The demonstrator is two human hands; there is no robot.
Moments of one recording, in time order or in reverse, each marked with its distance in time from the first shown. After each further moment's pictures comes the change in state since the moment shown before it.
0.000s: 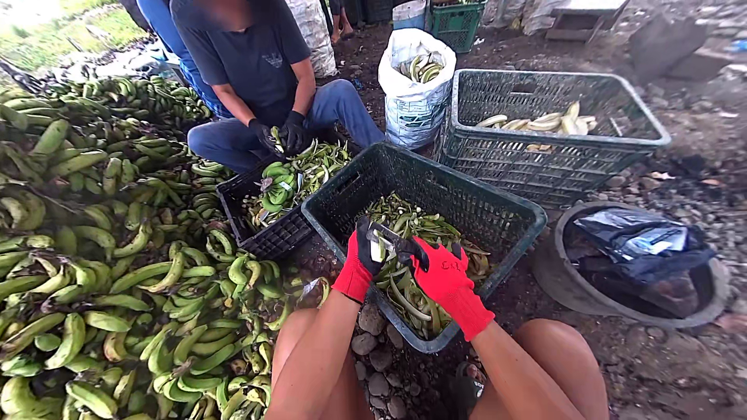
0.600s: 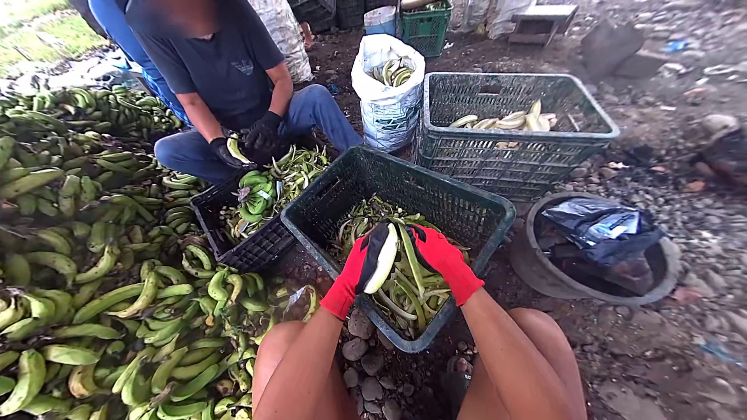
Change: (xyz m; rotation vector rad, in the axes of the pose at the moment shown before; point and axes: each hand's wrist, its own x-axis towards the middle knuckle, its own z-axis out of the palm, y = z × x) left_hand -0.019 0.032 0.028 0.197 -0.247 -0.137; right_hand 0.041 0.040 -0.017 0.348 -0.050 0.026
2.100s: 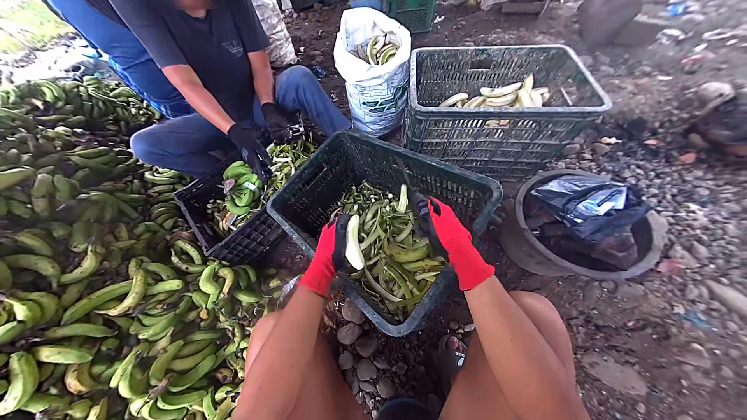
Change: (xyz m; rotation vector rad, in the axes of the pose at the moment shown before) left_hand 0.030 -0.038 -0.030 0.199 0.226 -0.182; right_hand -0.014 0.035 -0.014 0.430 0.206 0.033
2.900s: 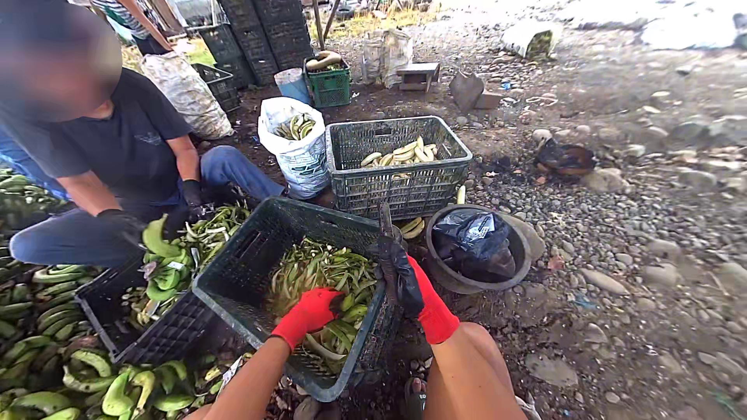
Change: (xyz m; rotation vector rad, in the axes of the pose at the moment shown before) left_hand 0.016 0.024 0.079 1.221 -0.796 0.191; right_hand -0.031 0.027 -0.059 0.779 -0.036 -0.319
